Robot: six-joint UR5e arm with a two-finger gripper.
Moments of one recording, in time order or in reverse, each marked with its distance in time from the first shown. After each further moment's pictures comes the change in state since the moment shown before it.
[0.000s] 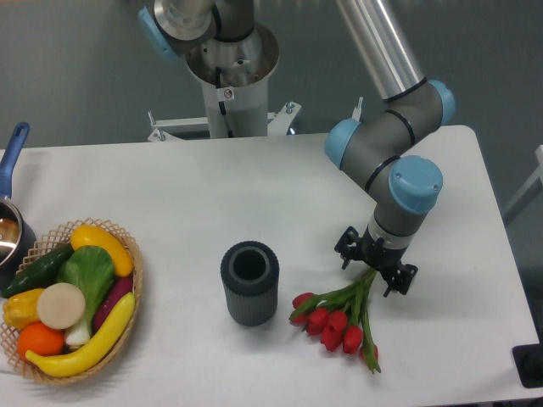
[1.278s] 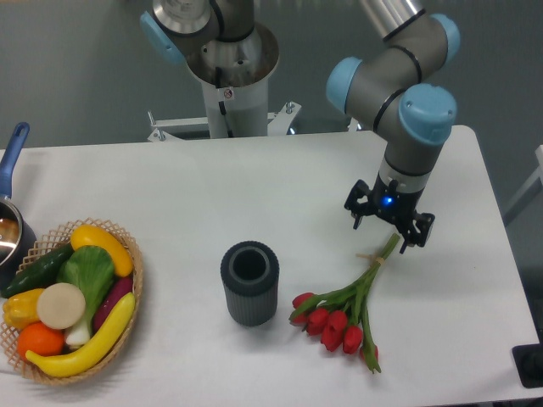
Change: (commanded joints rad) arm 0.058 0.157 -0.086 -0.055 -0.003 0.002
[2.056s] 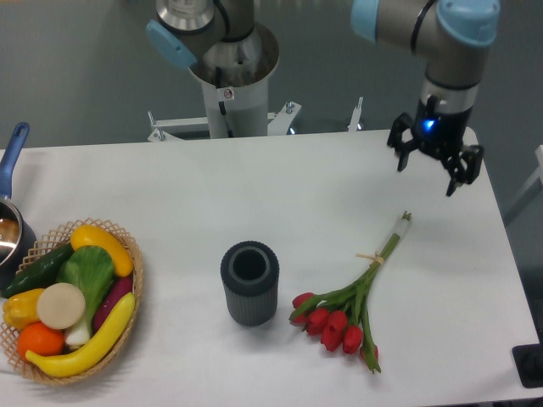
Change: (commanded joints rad) arm 0.092 0.187 -0.023 -0.092 -0.002 0.121
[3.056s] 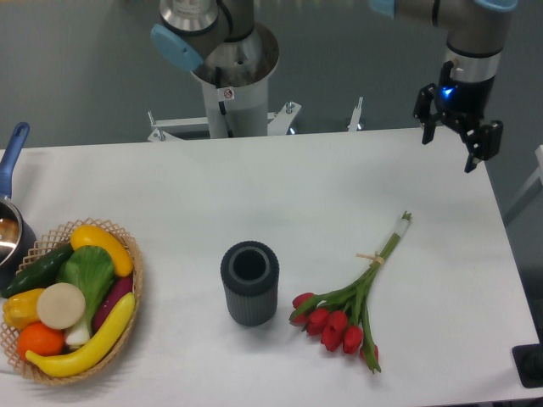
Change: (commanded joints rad) arm 0.150 0.097 0.037 -0.066 -0.002 0.462
